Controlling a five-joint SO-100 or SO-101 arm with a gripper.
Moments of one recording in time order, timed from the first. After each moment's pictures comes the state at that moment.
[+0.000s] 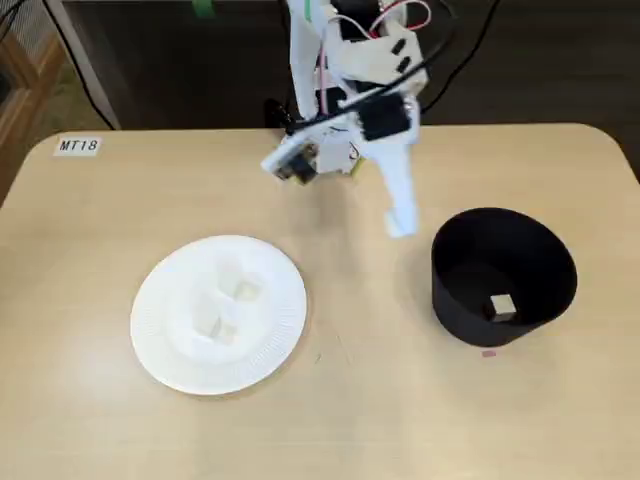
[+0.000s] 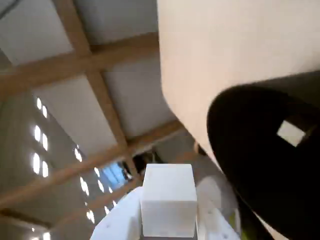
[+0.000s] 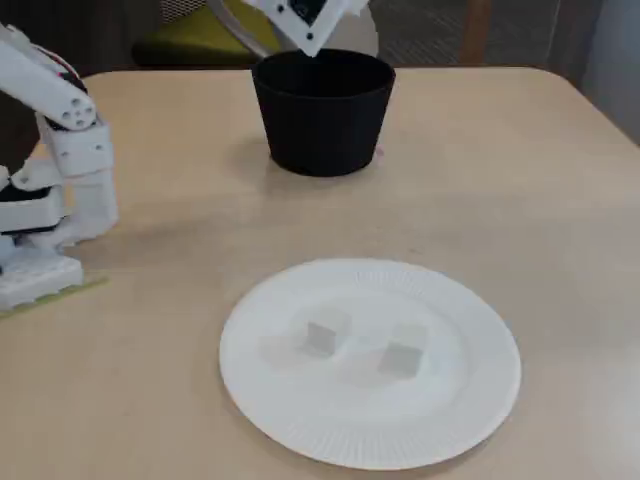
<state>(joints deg) -31.3 133.8 127.4 29.7 11.4</state>
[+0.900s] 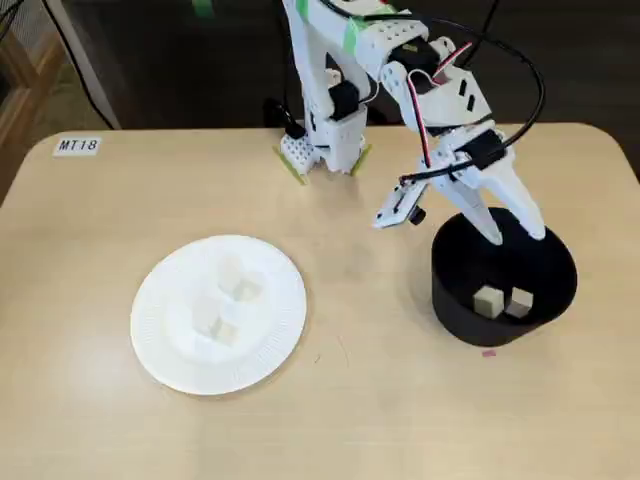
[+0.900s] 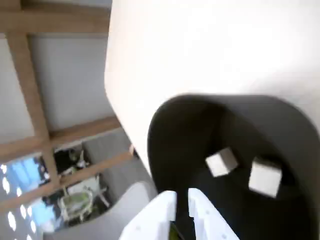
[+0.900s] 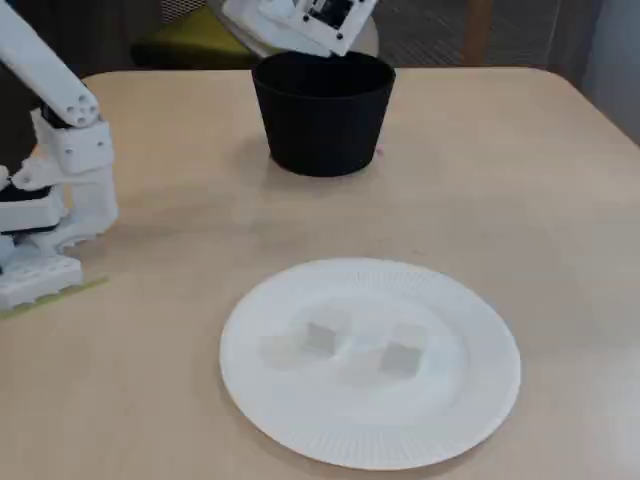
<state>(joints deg) -29.8 120.2 118.4 40.3 -4.3</state>
